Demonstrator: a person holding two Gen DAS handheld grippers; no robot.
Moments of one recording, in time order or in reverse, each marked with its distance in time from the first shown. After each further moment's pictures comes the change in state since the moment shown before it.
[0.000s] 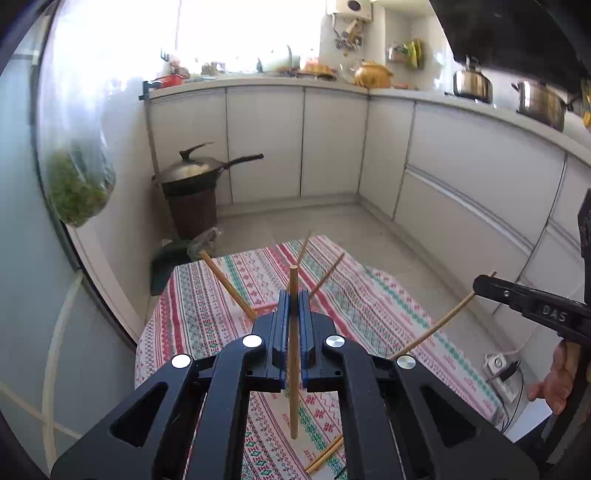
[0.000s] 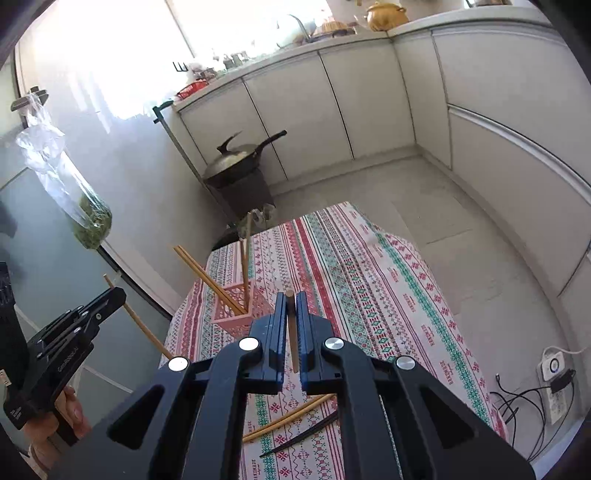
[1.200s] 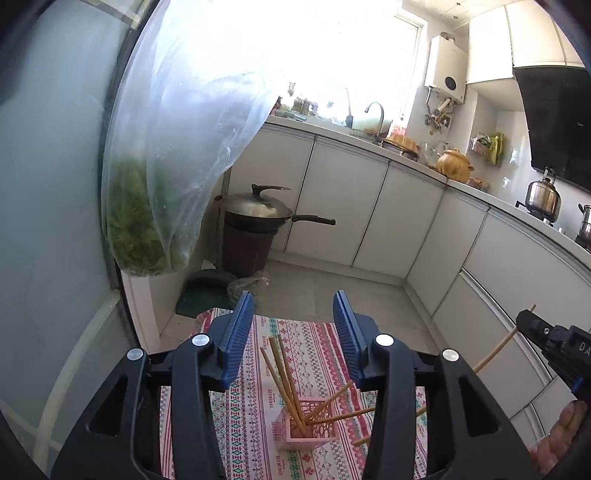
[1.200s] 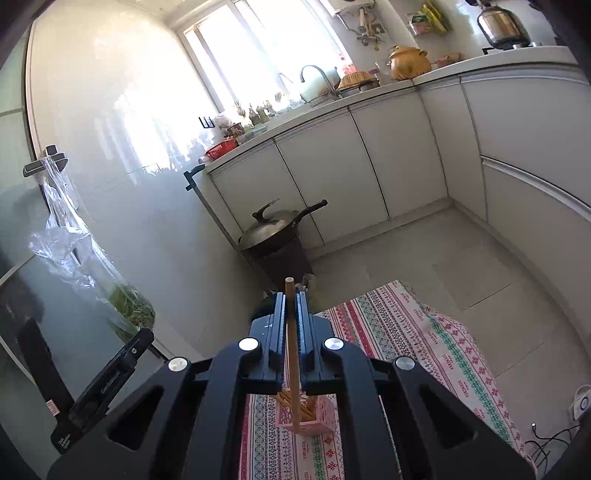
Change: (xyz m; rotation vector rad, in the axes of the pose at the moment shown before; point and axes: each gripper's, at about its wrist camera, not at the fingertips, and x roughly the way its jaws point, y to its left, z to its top) left arm 0.005 0.080 0.061 -0.319 -0.181 0.153; right arm 0.021 0.061 0.095 0.035 -0.199 0.103
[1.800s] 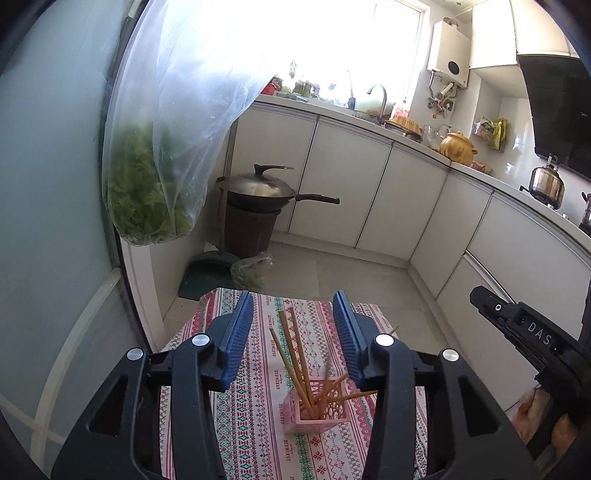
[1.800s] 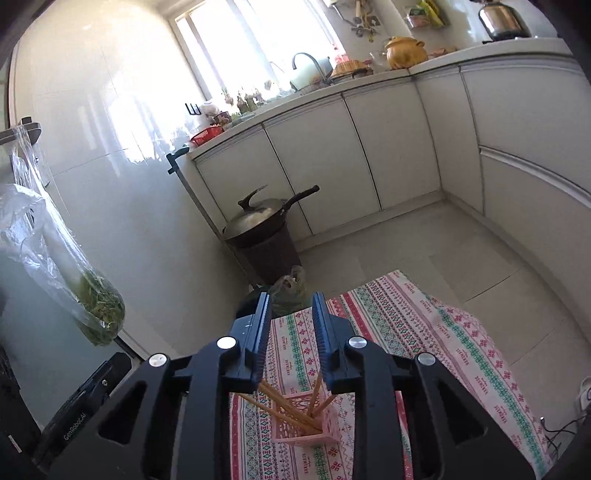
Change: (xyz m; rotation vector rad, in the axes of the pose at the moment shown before) left arm 0.007 0.006 -0.017 0.012 0.059 0.003; right arm 0.056 0.019 -0.024 -0.019 0.005 -0.075
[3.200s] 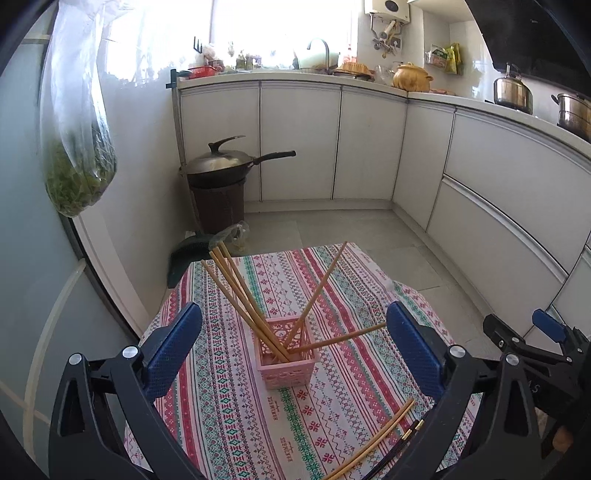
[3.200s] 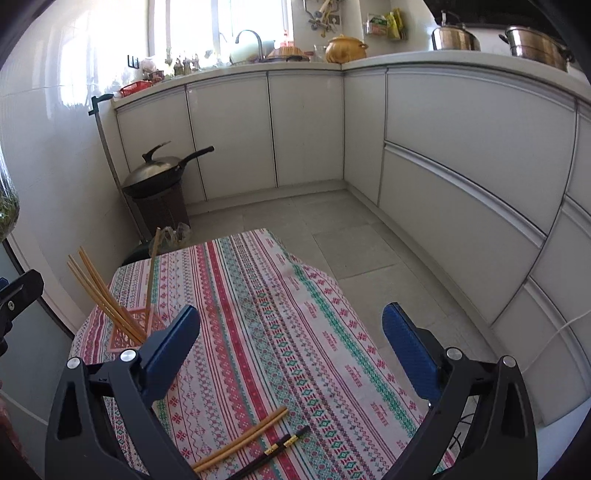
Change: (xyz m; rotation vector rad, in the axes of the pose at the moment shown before) left arm 0.016 -0.079 -0.072 0.259 0.123 -0.013; right arm -0.048 -0.108 -0.075 -0.126 0.094 -0.405
